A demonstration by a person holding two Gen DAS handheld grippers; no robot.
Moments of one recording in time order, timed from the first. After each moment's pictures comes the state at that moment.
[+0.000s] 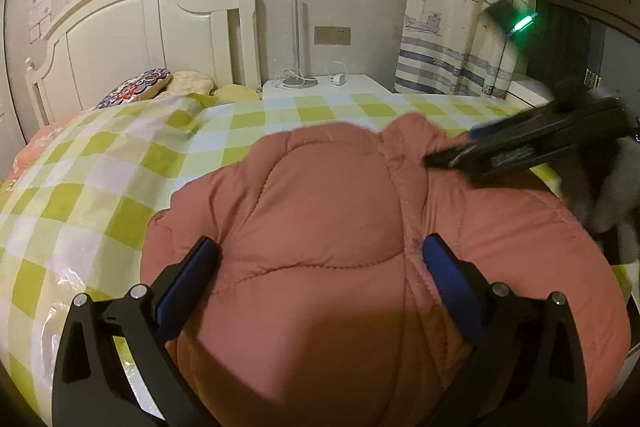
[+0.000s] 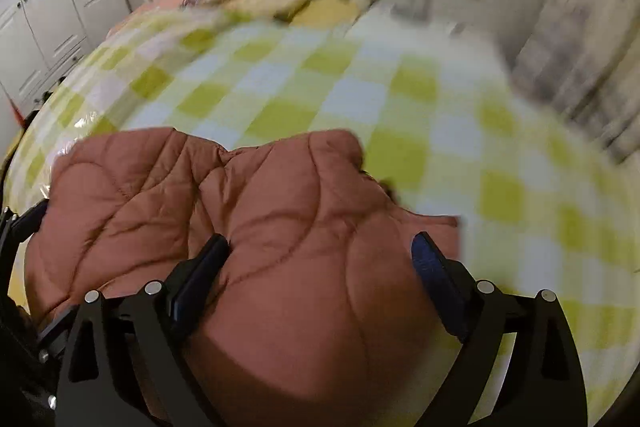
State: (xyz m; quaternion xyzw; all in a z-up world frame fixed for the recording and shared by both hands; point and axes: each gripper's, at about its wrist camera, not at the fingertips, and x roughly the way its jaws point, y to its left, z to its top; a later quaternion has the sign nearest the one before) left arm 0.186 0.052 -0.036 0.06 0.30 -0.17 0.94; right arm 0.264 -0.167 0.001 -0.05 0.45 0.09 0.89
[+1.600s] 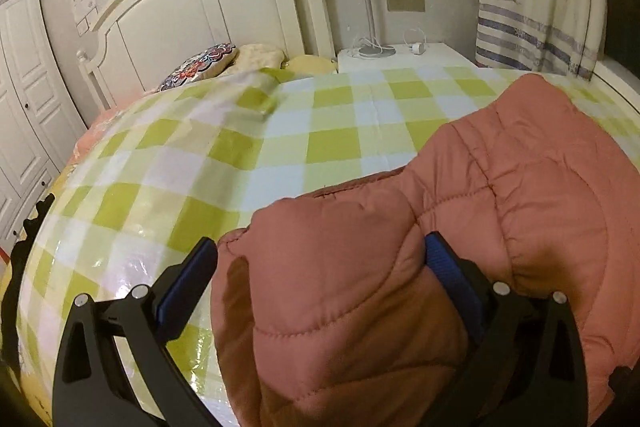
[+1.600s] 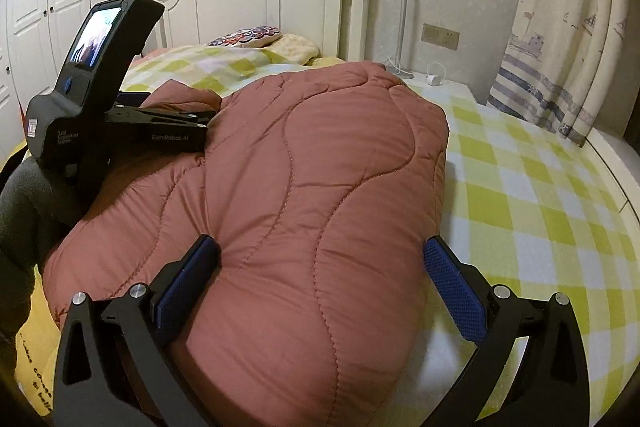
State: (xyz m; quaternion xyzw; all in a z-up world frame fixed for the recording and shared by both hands) left arm 0.247 0.071 -0.037 0.10 0.35 -0.03 0.93; right arm 0.111 -0.130 -0.025 -0.05 0.34 0.07 0.94
